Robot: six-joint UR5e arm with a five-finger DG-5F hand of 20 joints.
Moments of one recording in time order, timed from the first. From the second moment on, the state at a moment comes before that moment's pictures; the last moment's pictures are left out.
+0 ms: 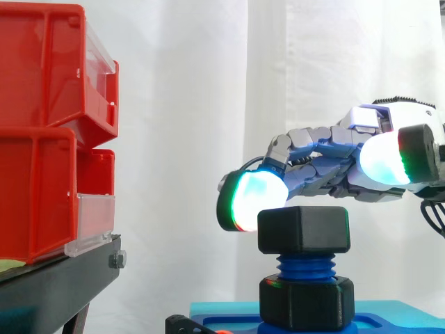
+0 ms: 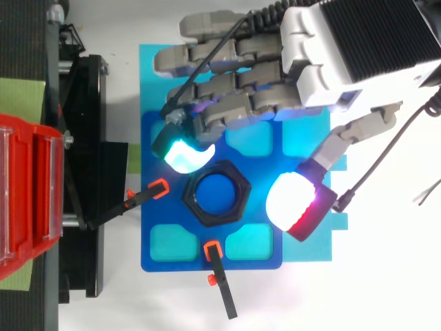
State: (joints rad) arm -0.06 -2.23 -1.30 -2.60 -1.96 -1.15
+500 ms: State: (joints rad) arm -0.09 -2.23 -1.30 -2.59 -1.99 -1.15
